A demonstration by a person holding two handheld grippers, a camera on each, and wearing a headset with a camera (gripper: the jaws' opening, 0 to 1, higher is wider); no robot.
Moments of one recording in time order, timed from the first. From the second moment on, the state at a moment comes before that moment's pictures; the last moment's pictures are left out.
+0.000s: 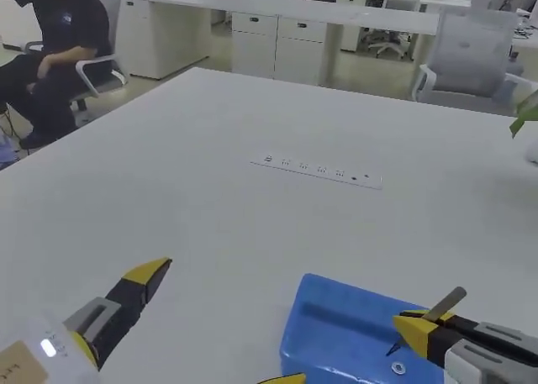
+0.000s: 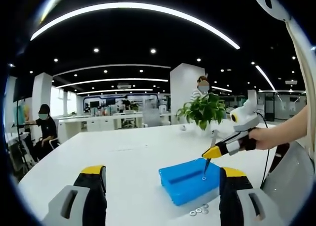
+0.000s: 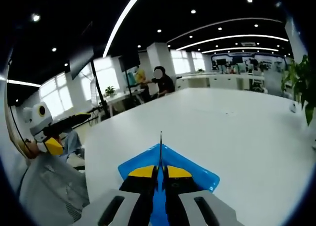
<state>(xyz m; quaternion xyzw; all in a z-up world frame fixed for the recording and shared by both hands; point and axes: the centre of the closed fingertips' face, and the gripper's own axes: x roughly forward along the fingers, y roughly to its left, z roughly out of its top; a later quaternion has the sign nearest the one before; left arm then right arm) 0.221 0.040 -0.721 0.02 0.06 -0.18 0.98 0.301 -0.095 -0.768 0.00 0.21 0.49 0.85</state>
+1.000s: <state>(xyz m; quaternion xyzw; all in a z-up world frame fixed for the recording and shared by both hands) 0.223 0.051 -0.723 -0.02 0.06 -0.16 0.98 0.219 -0.033 -0.823 -0.01 0.28 0.60 0.75</state>
